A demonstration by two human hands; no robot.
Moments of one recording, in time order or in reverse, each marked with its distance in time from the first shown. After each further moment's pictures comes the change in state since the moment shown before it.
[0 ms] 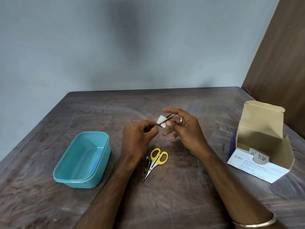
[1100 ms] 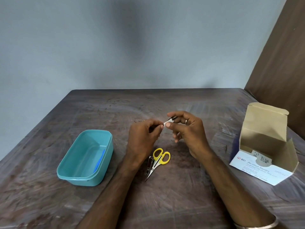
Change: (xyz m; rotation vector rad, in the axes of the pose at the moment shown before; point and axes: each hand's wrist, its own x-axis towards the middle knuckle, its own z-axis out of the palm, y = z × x) left_hand 0.001 -0.002 0.006 -0.074 -0.058 -0.035; right_hand -0.003 -0.002 0.007 0.091 0.133 0.079
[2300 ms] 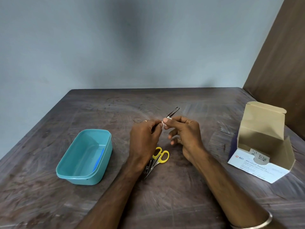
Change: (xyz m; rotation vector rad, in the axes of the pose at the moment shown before) left_hand -0.005 0.007 0.007 0.158 0.118 0.134; right_hand -0.009 -0.007 0.014 0.127 0.126 0.250
